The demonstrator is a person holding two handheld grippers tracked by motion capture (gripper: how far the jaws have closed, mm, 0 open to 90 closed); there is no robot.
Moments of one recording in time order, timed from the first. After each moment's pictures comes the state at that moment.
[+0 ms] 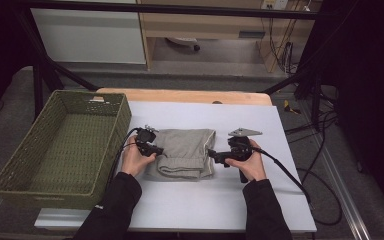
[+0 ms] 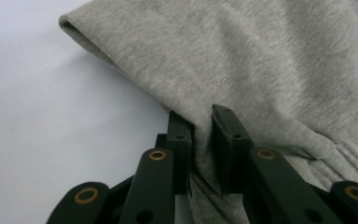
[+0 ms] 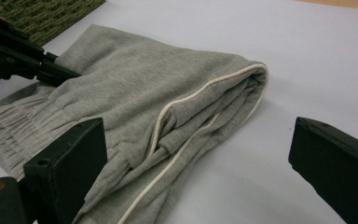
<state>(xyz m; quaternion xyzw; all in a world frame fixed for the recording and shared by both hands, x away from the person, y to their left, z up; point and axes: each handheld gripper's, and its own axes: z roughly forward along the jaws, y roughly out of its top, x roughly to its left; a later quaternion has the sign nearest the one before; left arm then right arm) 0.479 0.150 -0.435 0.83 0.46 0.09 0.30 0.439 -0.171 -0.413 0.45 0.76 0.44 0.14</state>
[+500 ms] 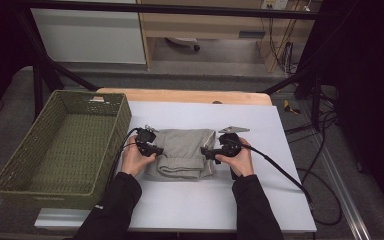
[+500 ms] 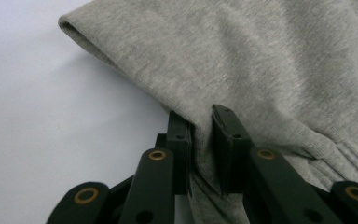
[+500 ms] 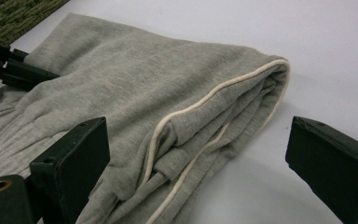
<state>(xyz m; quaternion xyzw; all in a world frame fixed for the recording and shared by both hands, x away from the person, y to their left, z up) 0.479 0.150 -0.435 0.84 0.45 0.09 0.30 0.460 -0.148 -0.429 0.47 0.77 0.42 0.14</state>
